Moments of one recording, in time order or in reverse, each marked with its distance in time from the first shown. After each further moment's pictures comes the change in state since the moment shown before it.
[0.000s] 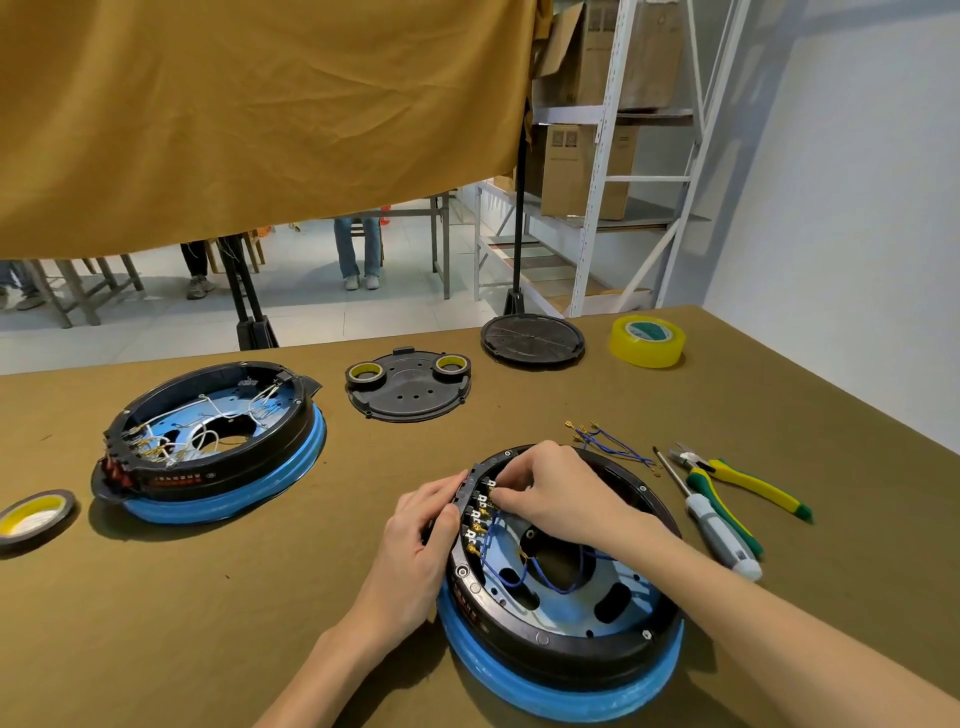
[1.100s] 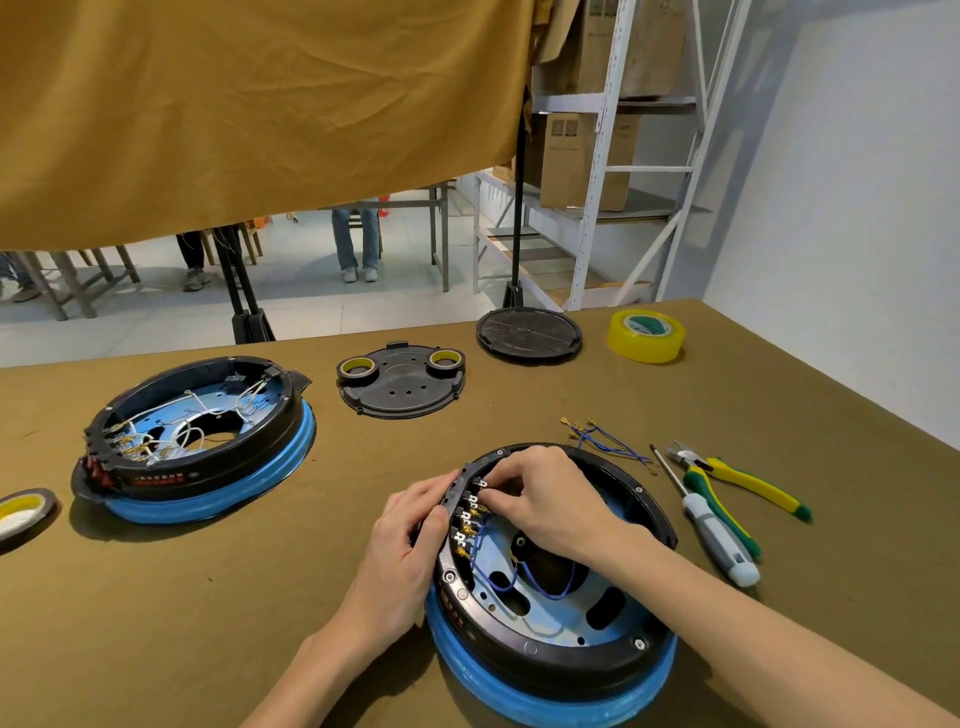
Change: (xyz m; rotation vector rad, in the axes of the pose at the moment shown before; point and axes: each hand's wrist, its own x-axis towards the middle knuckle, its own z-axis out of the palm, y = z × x) left_hand 0.001 0.001 0.003 -0.003 0.008 0.006; right_hand -0.002 0.007 0.009 -0.022 0.099 -0.113
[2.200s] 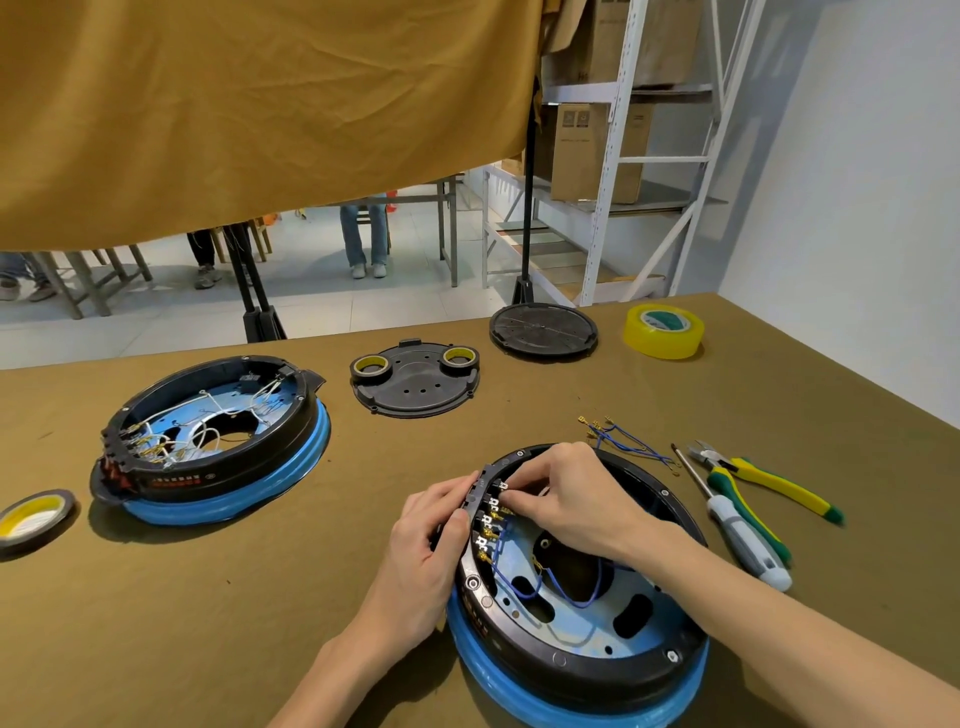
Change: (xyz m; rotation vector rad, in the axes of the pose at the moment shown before) left_hand 0.002 -0.002 -0.003 0.022 -0.014 0.009; right_hand 0.003 0.004 -0.007 0.099 -0.037 -0.046
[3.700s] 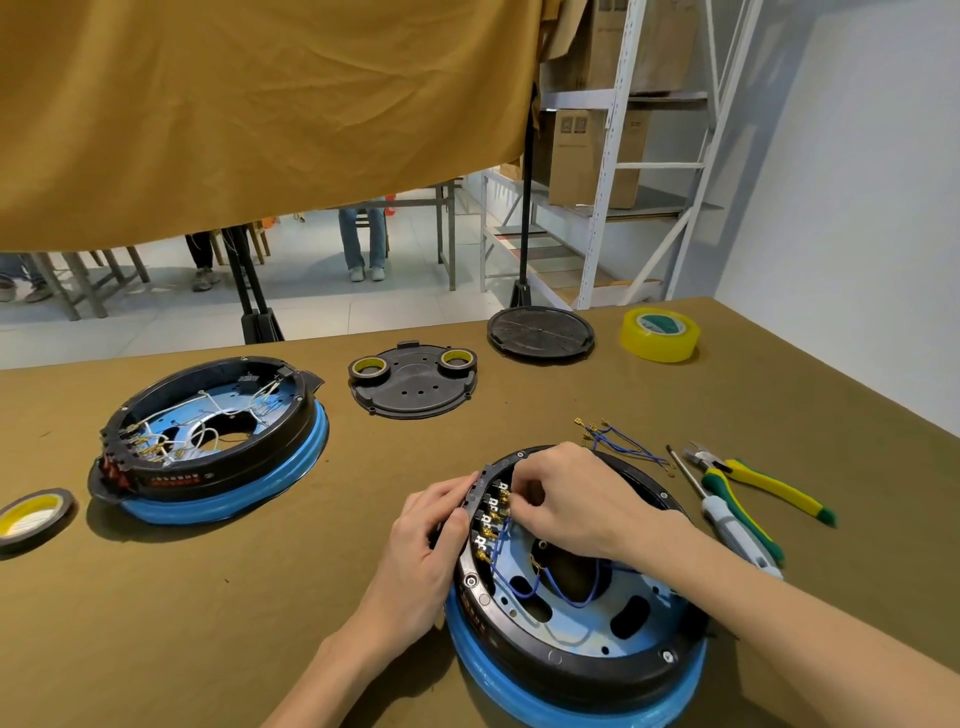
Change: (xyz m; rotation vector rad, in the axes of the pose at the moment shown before) left_hand 0.001 0.002 0.001 -0.007 -0.009 0.003; right_hand -0.004 -0.006 -0.008 -0.317 -0.054 -0.074
